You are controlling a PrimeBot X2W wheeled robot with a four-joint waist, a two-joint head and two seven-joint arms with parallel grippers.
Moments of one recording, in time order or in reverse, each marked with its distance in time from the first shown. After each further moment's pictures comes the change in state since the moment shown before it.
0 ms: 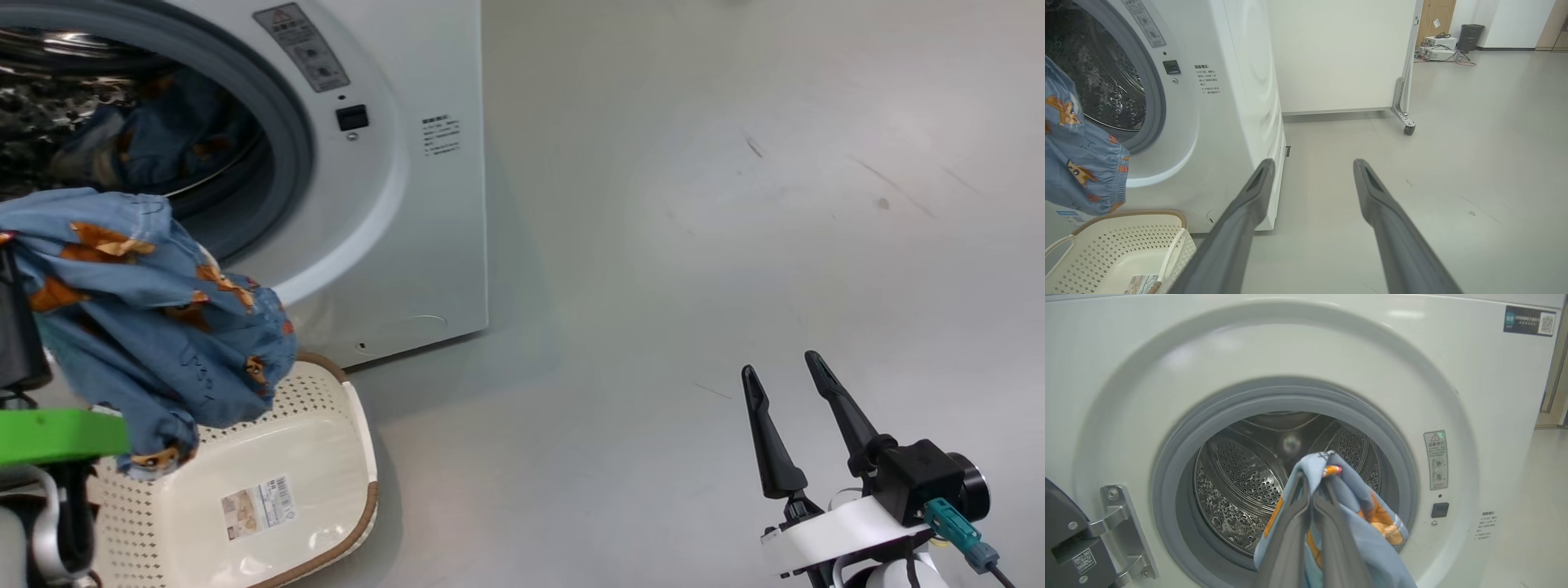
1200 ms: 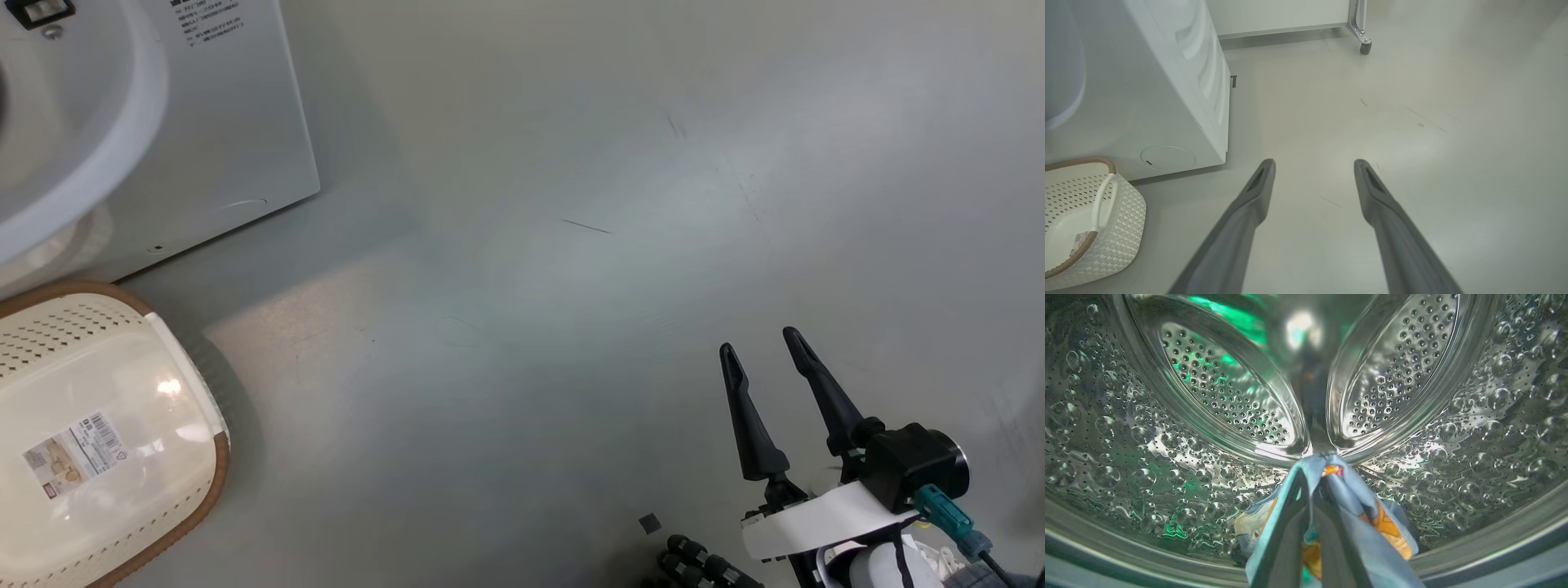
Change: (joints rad) left arm -0.626 0.323 0.105 0.548 -0.037 -0.021 0.220; right arm -0.030 0.018 0.042 -0.032 0.025 0.000 0.000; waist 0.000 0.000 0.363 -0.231
